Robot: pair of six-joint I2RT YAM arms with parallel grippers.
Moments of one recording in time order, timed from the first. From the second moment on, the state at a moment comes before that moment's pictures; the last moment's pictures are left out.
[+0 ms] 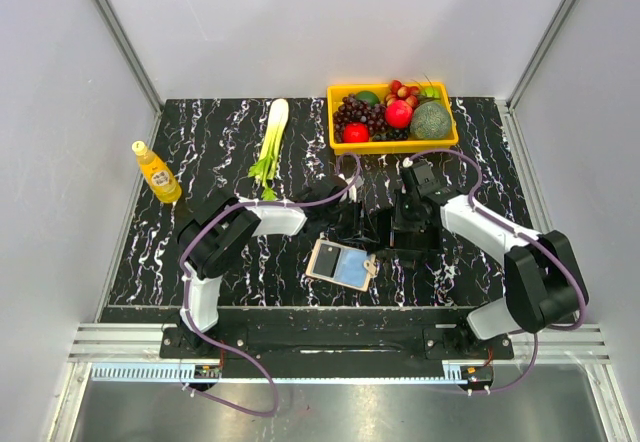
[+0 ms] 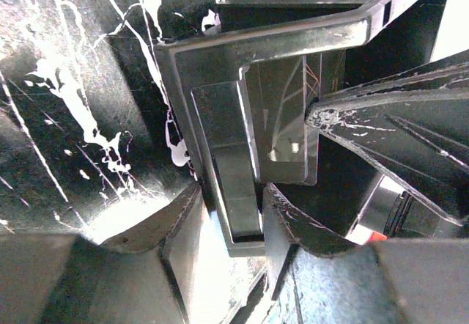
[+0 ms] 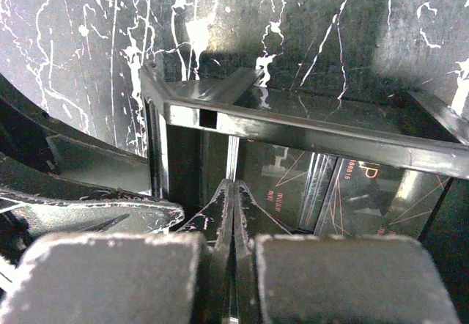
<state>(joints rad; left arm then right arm) -0.79 1.97 1.09 0.15 0.49 -0.85 0.43 1.45 0.89 -0.48 -0.04 0.50</state>
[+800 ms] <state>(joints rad) -0.78 1.97 1.09 0.15 0.49 -0.85 0.44 1.34 0.97 -0.57 0.07 0.49</state>
